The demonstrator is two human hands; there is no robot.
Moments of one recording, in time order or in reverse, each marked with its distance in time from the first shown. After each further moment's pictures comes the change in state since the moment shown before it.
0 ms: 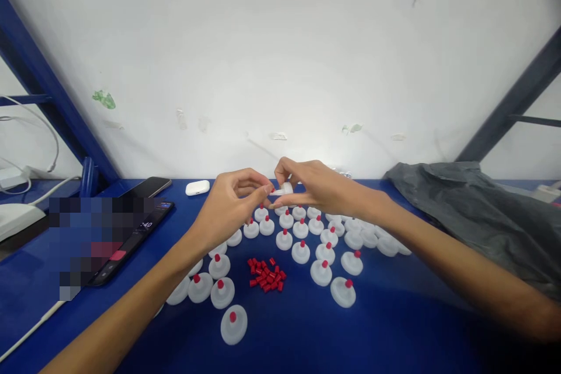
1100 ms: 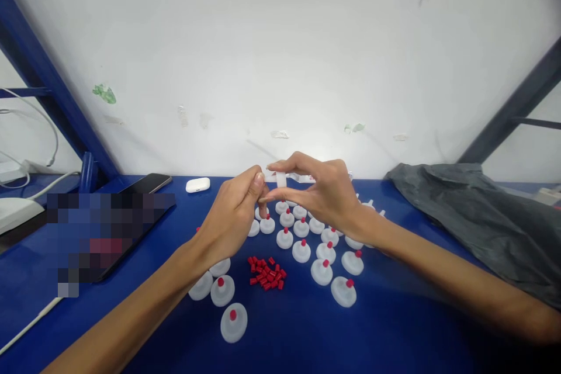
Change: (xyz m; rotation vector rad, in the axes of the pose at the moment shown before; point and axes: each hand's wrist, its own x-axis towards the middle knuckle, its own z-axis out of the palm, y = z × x) left_hand -0.007 -0.014 0.007 0.190 0.018 0.188; right_hand -0.001 -0.016 0.029 -0.094 0.591 -0.100
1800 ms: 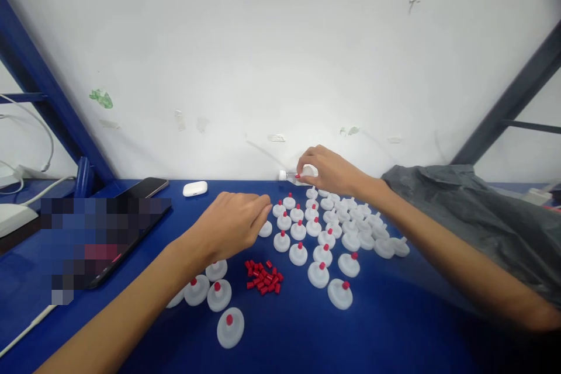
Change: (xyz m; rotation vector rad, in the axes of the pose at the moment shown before) left_hand 0.006 -0.017 -0.005 0.699 -0.329 0.112; right_hand 0.016 0.072 -0.037 -0.465 -0.615 0.237
